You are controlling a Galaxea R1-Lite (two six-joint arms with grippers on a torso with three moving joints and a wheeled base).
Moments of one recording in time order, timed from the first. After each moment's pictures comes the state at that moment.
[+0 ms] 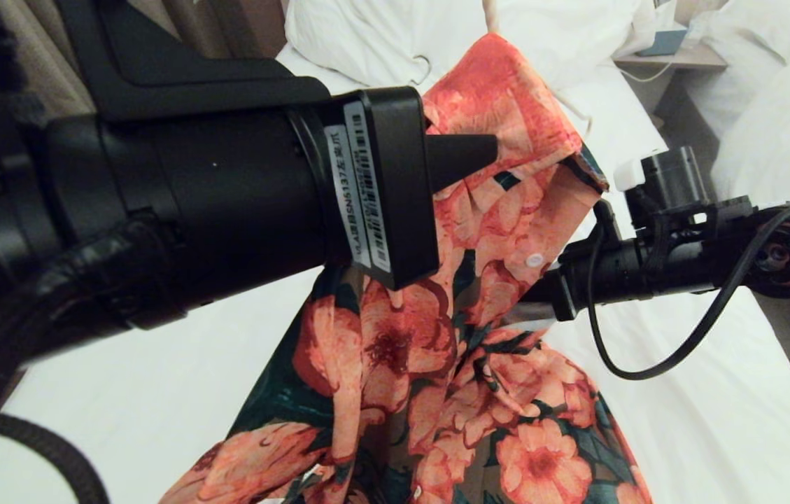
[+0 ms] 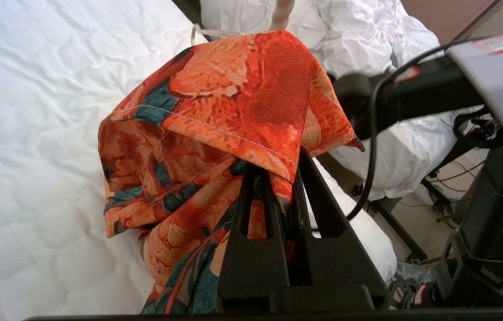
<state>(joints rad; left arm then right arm) -1.12 1.40 -1.19 -0.24 0.17 -0.08 0.40 1.83 -1.37 0.12 0.59 -0.09</state>
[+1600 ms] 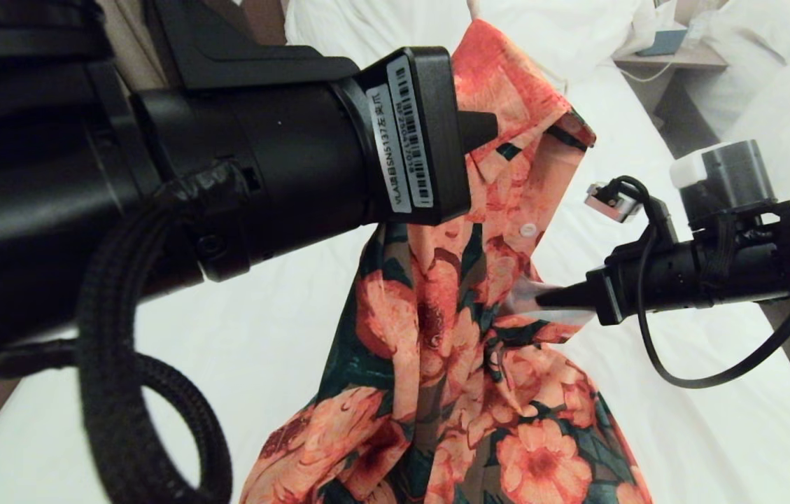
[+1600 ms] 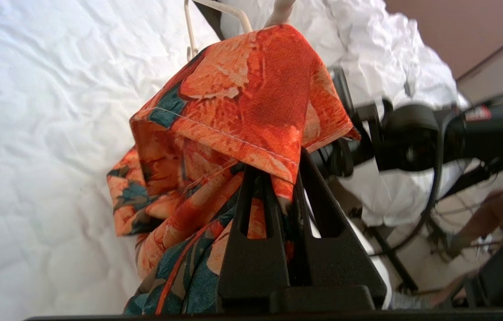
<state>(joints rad) -1.09 1.46 -1.26 -0.26 0.21 -0.18 0.35 1.71 -1.26 0.15 0.50 -0.03</state>
